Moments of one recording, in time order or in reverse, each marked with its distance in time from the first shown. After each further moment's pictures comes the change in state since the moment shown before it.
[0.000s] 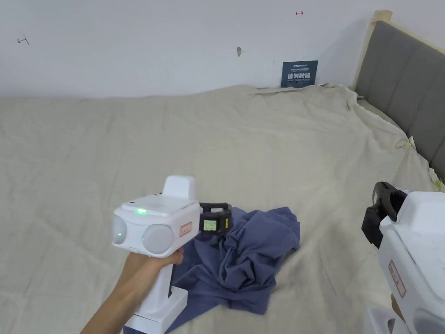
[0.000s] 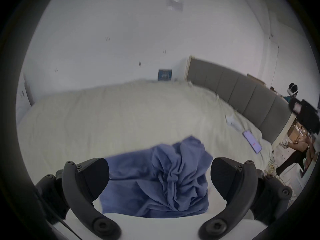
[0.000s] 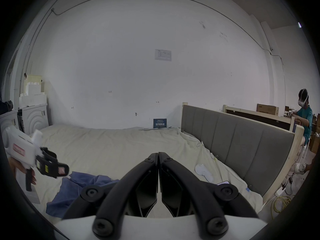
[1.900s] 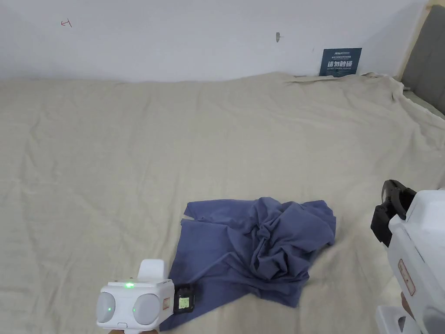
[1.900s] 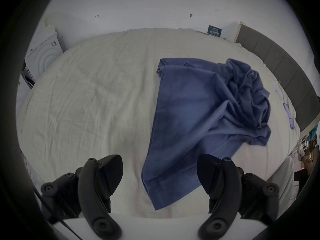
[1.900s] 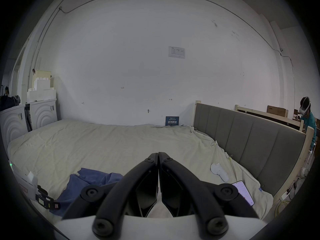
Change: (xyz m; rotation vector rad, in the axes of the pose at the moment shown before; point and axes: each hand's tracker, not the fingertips) left arm -0.071 -0.167 0.013 -0.479 0.310 0.206; right arm -0.039 -0.014 -0.017 -0.029 0.087 0.031
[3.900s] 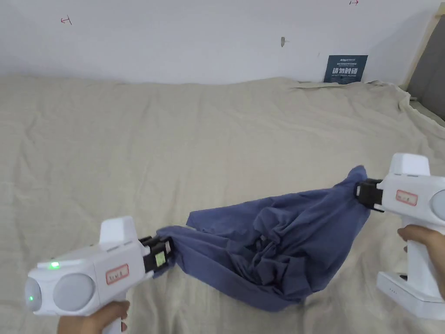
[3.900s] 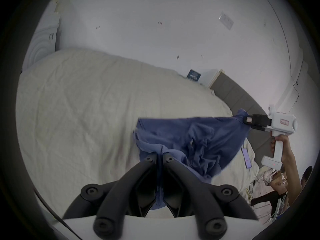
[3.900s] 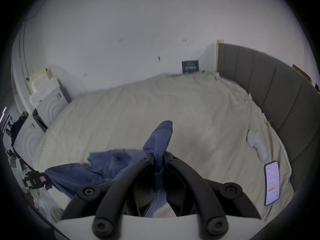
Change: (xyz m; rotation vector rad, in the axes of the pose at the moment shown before) left arm -0.046 0.083 0.093 0.310 -0.333 0.172; right arm 0.044 0.034 -0.155 -0.479 0.214 -0.166
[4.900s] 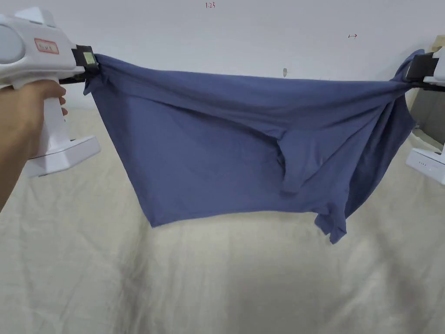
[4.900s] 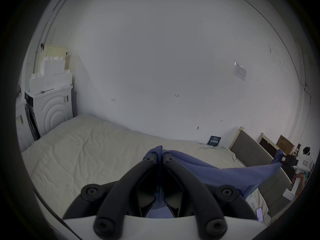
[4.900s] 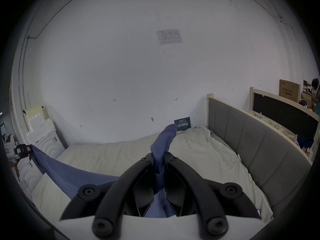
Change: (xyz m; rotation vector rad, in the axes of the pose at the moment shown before) left arm -0.004 0.339 0.040 0.405 0.197 -0.072; right arm 0.000 0.215 0.025 0.338 -0.086 -0.058
